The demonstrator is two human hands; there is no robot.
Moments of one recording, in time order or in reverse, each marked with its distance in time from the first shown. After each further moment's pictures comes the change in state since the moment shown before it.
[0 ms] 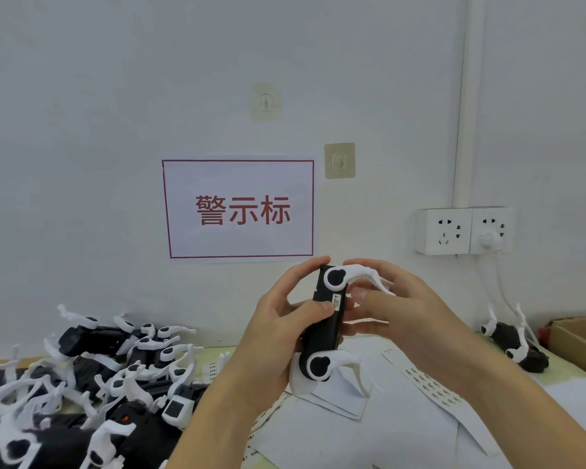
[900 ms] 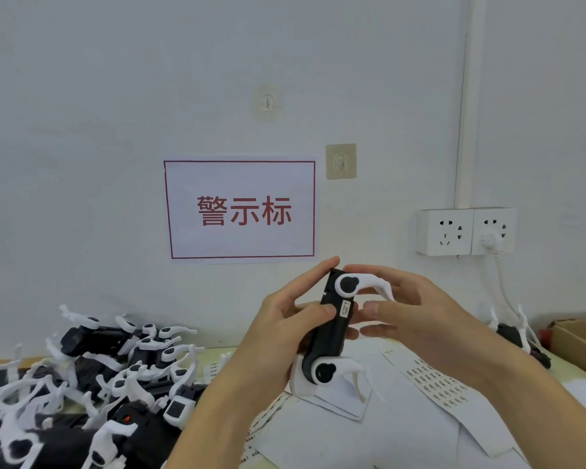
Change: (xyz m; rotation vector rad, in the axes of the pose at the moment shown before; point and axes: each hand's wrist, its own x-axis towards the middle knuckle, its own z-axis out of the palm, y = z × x) left_hand 0.000 0.001 -0.002 0.076 -0.075 -0.005; right_hand -0.004 -0.006 -0.015 -0.131 -0.149 0.025
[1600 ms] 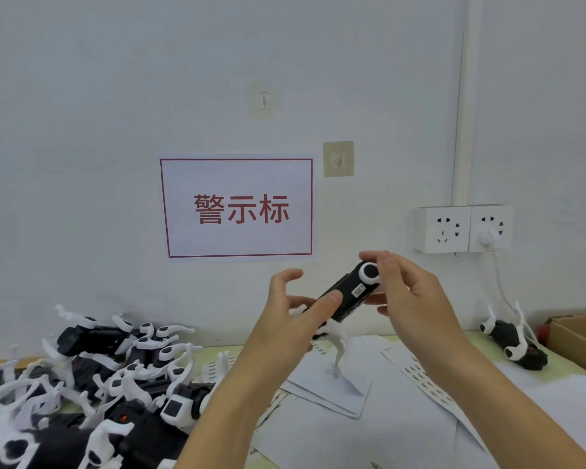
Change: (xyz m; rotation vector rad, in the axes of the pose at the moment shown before) left_hand 0.004 -0.004 0.007 0.223 0.266 -0.157; right_hand 0.012 0.009 0.023 -0.145 0.576 -0.136
